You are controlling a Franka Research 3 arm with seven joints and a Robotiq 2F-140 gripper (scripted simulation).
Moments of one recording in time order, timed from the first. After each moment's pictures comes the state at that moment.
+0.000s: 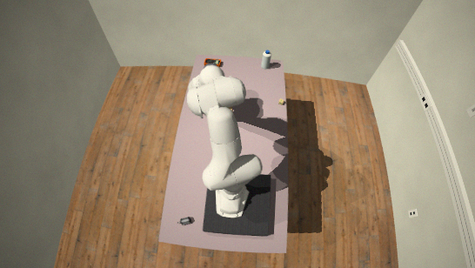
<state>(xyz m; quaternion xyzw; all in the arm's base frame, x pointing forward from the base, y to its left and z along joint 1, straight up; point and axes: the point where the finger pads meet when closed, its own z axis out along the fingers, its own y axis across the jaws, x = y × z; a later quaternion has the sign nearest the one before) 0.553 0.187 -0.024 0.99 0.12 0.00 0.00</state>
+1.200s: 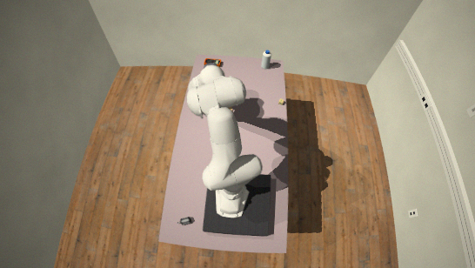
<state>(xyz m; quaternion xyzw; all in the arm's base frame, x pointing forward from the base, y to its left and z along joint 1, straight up) 0.553 0.188 -0.021 0.99 0.12 0.00 0.00</state>
